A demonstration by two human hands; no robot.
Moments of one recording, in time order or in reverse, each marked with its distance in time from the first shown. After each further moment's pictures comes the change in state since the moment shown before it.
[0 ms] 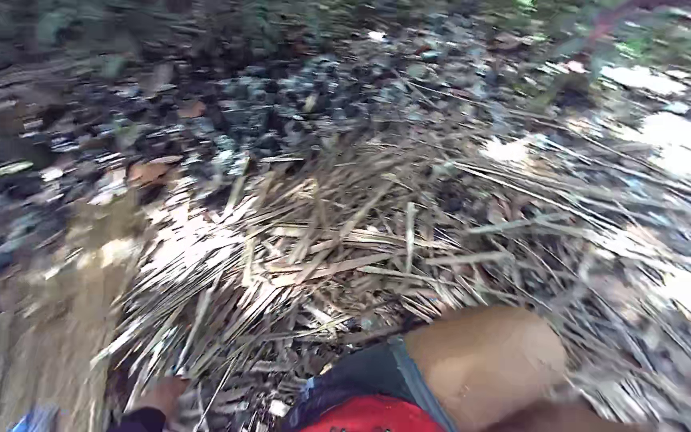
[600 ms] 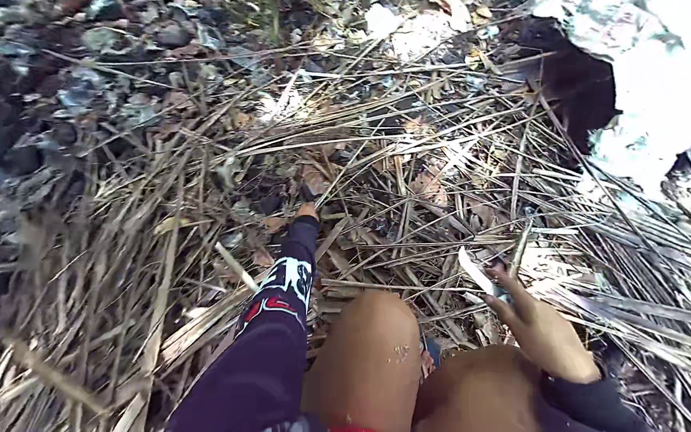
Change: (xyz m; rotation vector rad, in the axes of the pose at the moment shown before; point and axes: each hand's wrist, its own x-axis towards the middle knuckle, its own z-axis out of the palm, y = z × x) left_hand 0.076 0.895 -0.074 0.123 0.055 0.914; right_hand 0.002 0.133 -0.061 -0.593 -0.148 0.769
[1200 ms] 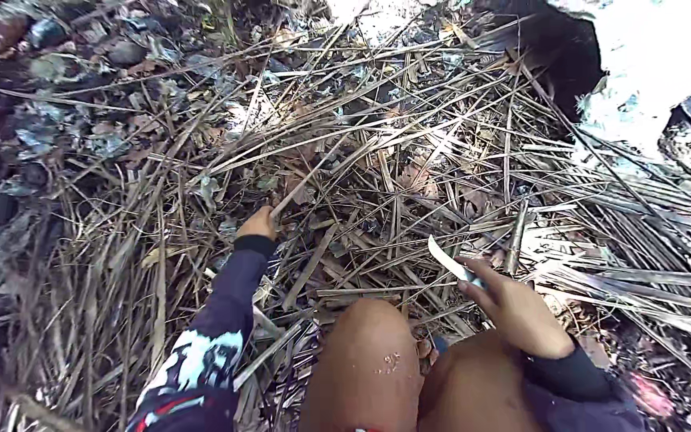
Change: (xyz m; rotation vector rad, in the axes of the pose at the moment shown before) left_hand -0.082 -0.013 -0.109 0.155 0.128 0.076; right_hand 0.028 -0.021 0.006 0.036 -0.019 -0.135
